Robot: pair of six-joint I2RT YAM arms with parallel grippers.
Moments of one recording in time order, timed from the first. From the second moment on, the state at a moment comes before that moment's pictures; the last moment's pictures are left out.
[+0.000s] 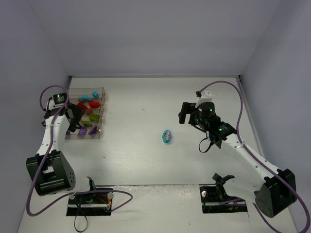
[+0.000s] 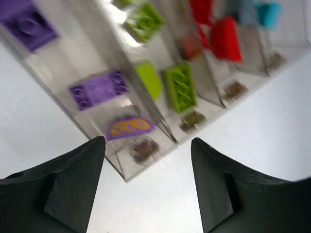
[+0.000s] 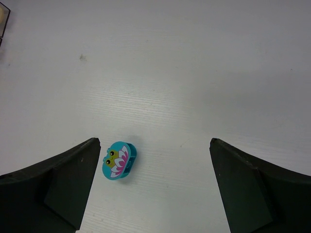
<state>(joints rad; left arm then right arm) 0.28 1.38 1.07 -0.69 -0.14 -0.96 0.47 1.12 0.81 -0.18 0.15 0.34</state>
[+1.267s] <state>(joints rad) -0.83 2.05 1.60 -0.72 -0.03 -0.71 0.41 1.04 0.77 -0.29 0.39 0.42</state>
